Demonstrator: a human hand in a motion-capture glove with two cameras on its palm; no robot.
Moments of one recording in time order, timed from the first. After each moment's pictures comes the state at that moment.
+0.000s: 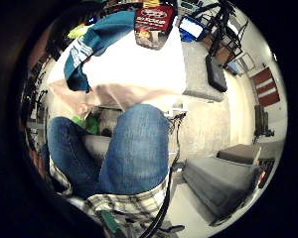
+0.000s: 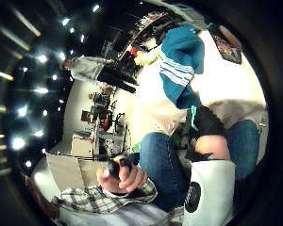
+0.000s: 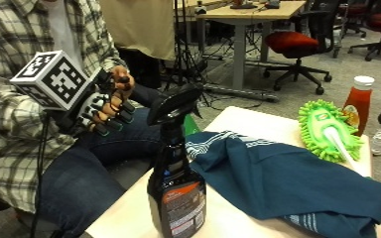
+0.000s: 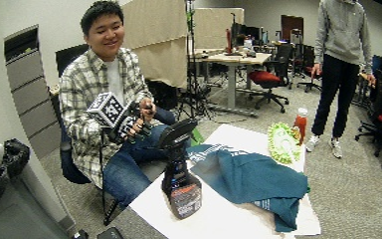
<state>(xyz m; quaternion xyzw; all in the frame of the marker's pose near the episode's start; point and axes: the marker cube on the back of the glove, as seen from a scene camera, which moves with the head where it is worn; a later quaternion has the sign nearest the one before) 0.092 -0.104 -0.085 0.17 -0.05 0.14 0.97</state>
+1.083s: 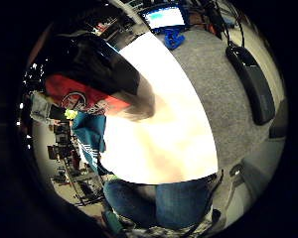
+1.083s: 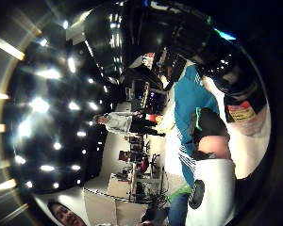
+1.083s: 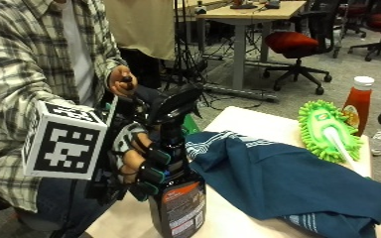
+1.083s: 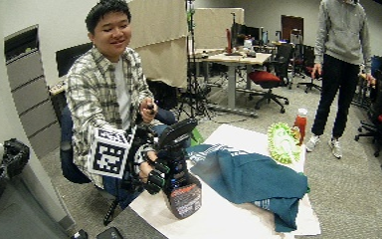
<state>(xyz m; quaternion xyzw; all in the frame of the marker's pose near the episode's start) 0.222 -0.249 -0.144 0.32 -0.28 0.27 0.86</state>
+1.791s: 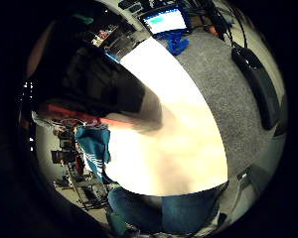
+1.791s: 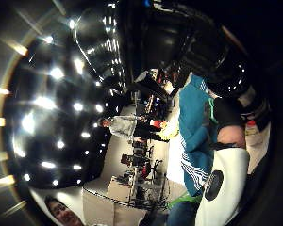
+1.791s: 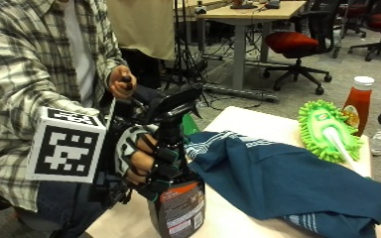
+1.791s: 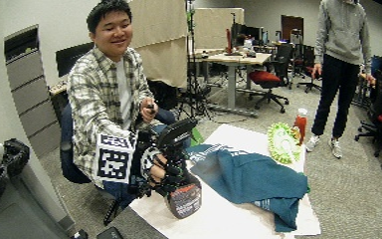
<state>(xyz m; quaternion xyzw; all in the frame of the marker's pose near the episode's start) 0.227 -0.256 -0.144 0.37 -0.29 0.27 0.84</state>
